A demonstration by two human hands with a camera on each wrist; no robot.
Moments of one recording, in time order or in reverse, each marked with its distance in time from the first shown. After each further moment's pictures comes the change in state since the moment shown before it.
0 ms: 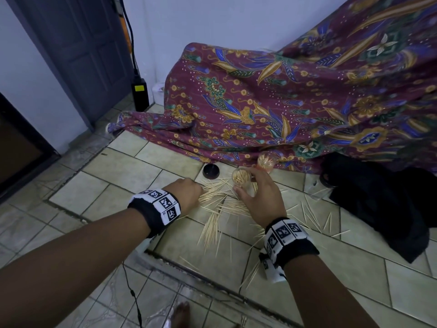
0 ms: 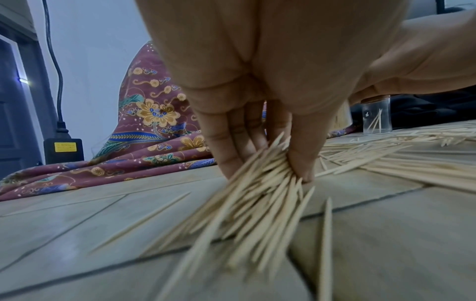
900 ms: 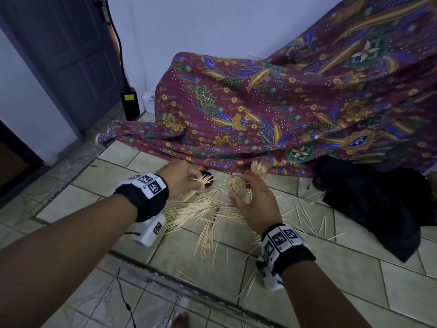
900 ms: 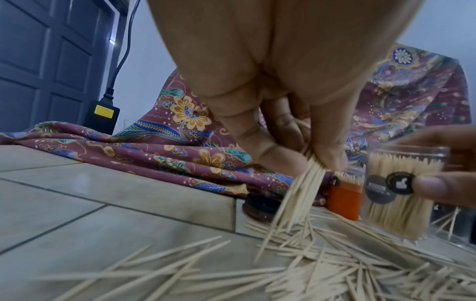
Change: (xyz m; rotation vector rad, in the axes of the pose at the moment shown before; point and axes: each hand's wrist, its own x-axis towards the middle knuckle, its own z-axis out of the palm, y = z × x) left_hand 0.011 -0.025 -0.044 -0.590 0.220 0.083; right_hand 0.001 0.000 -0.001 0.004 0.009 0.010
